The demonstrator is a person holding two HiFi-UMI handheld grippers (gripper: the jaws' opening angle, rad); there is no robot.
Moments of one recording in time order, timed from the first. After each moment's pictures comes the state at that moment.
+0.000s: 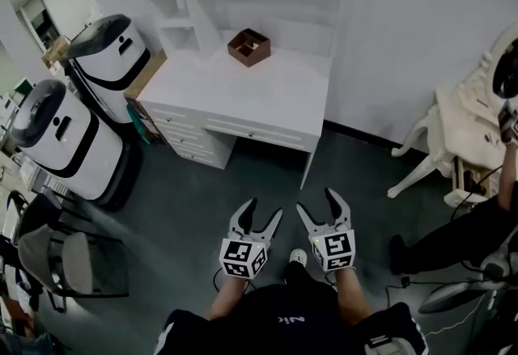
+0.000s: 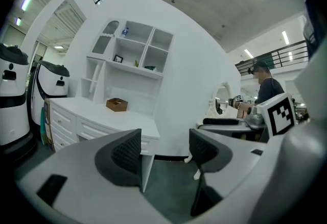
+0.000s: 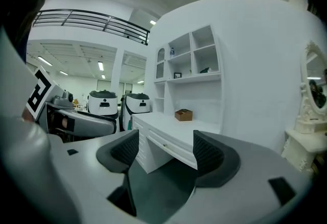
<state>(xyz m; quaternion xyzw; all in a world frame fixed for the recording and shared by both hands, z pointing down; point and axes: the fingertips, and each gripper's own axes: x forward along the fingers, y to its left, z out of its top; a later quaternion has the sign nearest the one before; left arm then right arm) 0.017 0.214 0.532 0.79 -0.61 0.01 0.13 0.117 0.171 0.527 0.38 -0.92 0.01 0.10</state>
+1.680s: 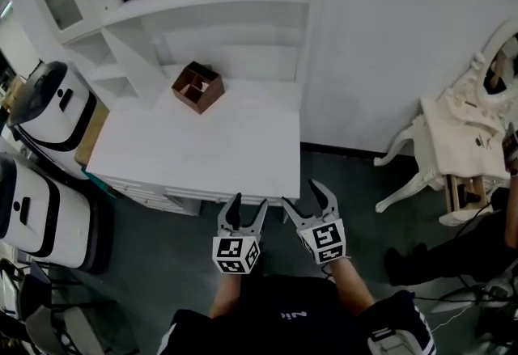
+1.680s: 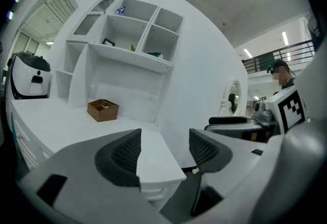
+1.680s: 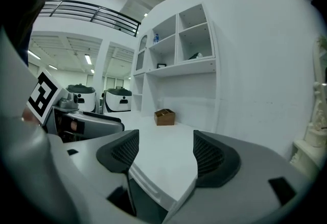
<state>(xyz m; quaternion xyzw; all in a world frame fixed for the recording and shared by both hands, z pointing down) -0.020 -0.107 0.544 0.80 -0.59 0.01 0.13 0.084 -0.129 0.533 0.42 -0.90 0.01 0.12</state>
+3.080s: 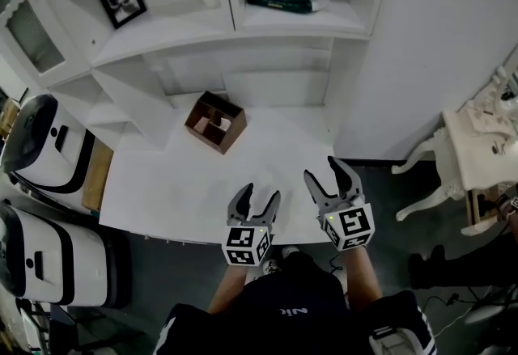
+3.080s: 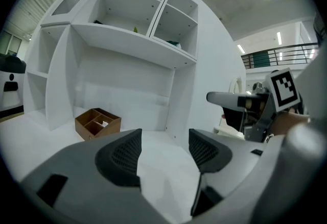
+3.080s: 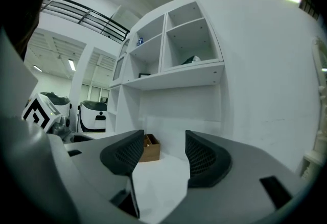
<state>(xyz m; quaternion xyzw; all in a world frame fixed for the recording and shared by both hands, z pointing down) -0.133 -0.309 0.511 0.83 -0.53 0.05 0.13 -0.012 -0.336 0.438 0.48 -0.87 -0.02 0.04</state>
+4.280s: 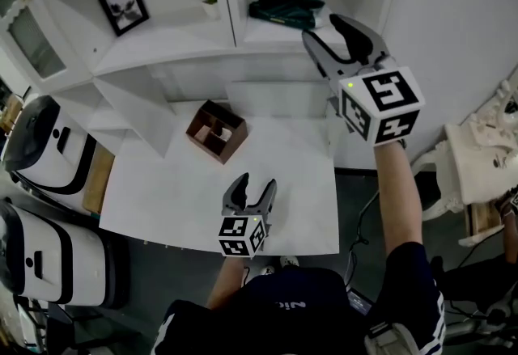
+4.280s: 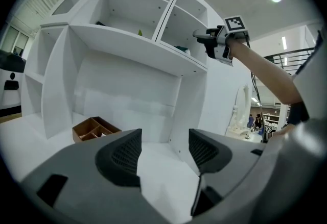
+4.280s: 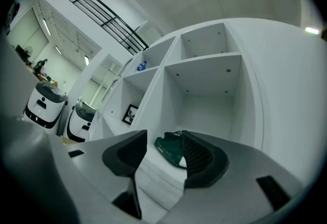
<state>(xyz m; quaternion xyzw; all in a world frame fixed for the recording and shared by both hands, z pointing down) -0.138 -0.363 0.468 0.82 -0.55 0.02 0.13 -0.032 -0.478 0.139 0.45 -0.87 -0.19 0.01</state>
